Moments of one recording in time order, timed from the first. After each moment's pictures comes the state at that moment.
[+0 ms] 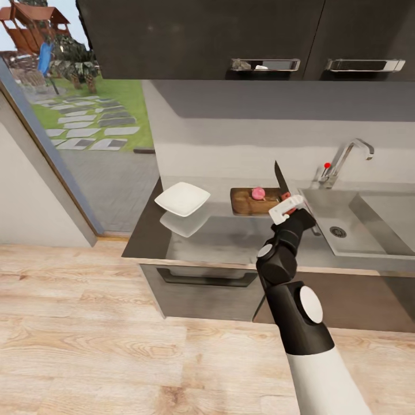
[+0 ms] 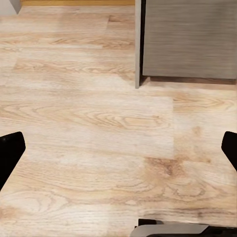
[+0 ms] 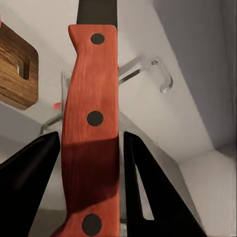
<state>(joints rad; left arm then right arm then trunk) 0.11 0.11 -0.14 -0.36 0.21 -1.05 0.04 -0.69 0.17 0.19 -1.55 1.17 0.87 -0.07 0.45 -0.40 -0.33</state>
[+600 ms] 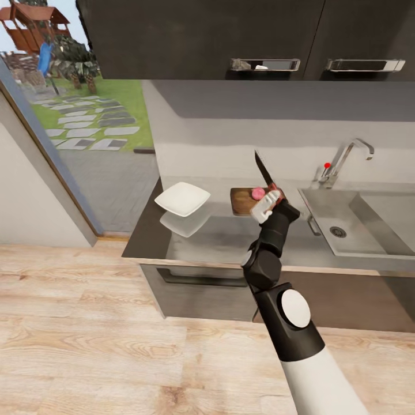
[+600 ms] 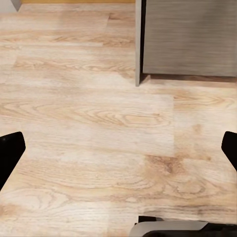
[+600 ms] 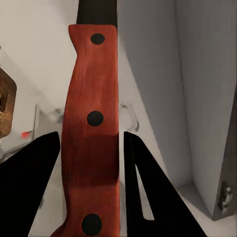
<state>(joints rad) 0.11 0.11 -0.14 -0.35 0.21 -1.05 0.04 -0.69 0.17 0.32 -1.53 1.37 0.84 -0.06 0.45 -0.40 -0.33</state>
